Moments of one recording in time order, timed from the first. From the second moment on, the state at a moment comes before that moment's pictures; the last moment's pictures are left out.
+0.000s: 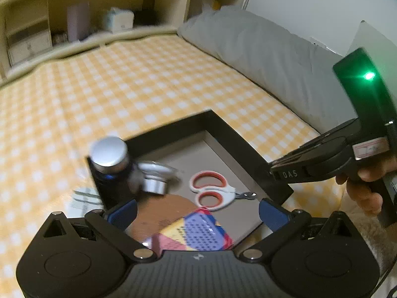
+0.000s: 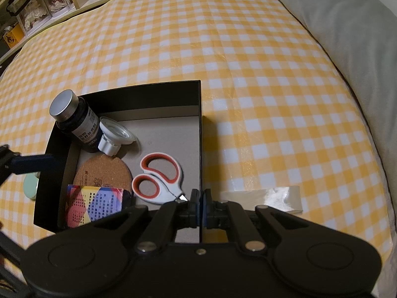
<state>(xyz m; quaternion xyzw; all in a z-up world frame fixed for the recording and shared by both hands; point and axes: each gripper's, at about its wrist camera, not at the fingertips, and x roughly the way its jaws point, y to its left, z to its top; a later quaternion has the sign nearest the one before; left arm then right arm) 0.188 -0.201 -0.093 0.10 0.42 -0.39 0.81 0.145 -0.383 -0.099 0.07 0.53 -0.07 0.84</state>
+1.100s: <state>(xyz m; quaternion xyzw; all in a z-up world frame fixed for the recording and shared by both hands) 0.221 -0.054 -0.104 0.18 0.32 -0.27 0.89 0.152 -0.380 -0.111 0.06 0.55 -0.07 0.83</state>
